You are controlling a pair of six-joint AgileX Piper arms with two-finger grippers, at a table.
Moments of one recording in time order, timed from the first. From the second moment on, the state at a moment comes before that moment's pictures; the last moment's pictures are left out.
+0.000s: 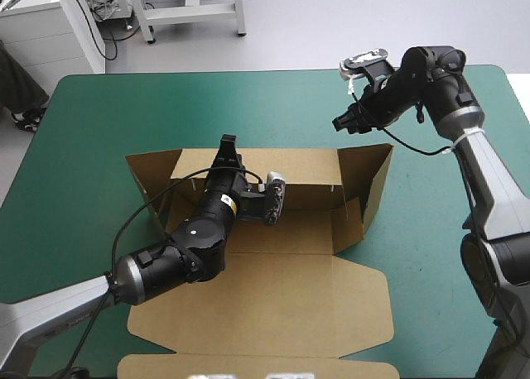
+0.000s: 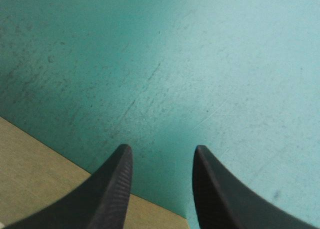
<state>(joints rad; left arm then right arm) -0.98 1.45 -1.03 1.29 0.74 0.00 0.23 1.86 -1.97 0.21 1.24 -0.29</state>
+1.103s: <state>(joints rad) -0.98 1.45 -1.03 1.30 0.73 -0.12 0.27 1.85 -1.95 0.06 1.24 -0.40</state>
